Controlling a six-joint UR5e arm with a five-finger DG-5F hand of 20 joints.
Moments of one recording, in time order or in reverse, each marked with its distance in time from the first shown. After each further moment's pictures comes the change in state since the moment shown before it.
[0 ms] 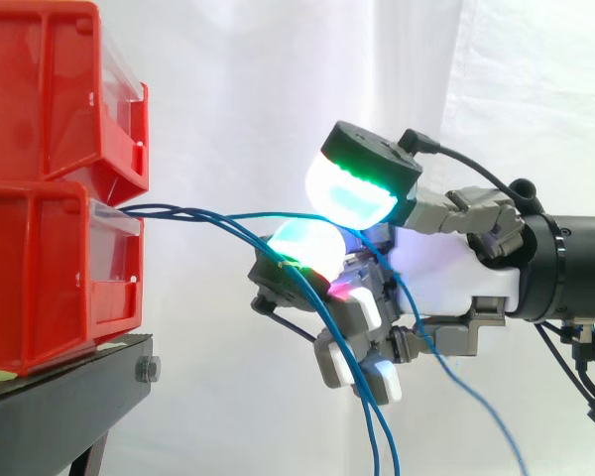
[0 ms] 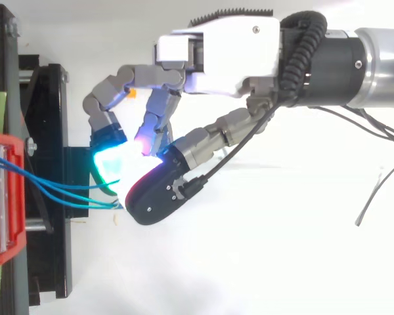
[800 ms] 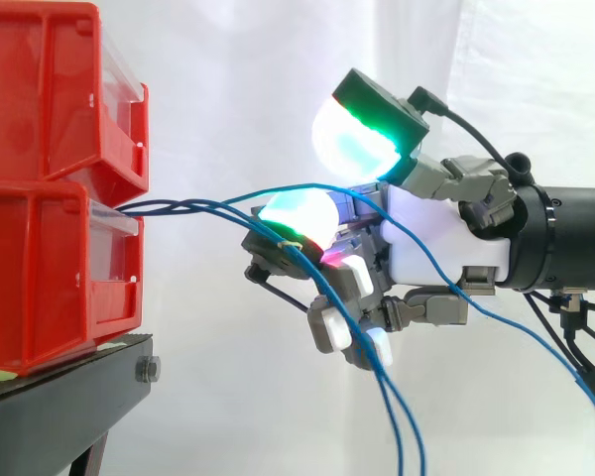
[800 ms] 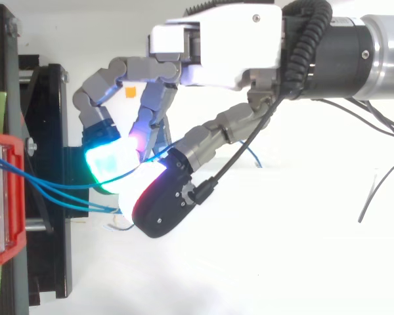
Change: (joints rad) arm -0.008 0.001 0.057 -0.060 -0.020 -0.031
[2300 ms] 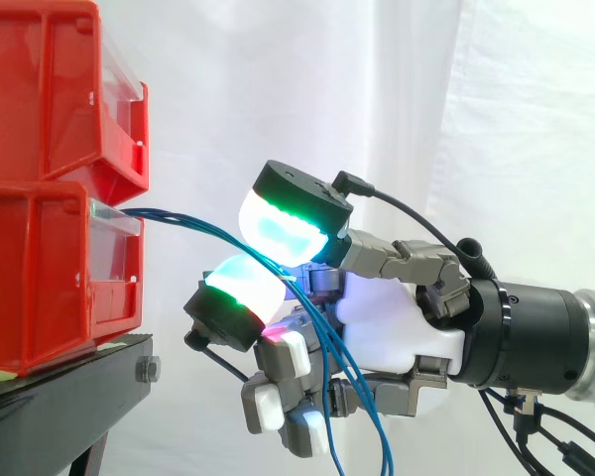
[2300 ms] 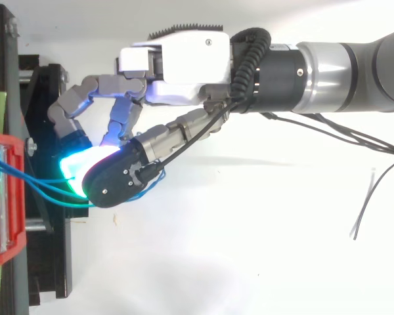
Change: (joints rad) arm 0.003 -0.128 0.018 0.214 -0.012 0.122
